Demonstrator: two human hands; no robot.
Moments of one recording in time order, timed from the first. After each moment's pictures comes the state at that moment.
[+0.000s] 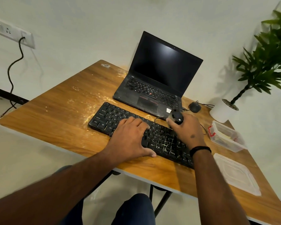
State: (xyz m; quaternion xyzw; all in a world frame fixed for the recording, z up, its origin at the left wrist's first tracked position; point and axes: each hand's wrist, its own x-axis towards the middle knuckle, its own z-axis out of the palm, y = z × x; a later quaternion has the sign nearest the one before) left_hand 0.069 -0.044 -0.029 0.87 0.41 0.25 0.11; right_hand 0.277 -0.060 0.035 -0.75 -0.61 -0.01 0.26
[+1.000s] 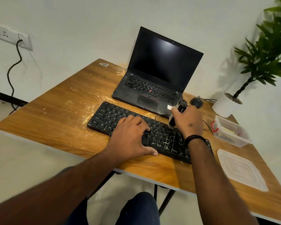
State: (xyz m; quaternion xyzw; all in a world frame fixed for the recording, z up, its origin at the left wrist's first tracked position) left_hand 0.069 -0.041 -0.030 0.87 0.41 0.26 0.12; right_hand 0.267 -0.040 0.036 -0.82 -0.46 -0.01 0.34
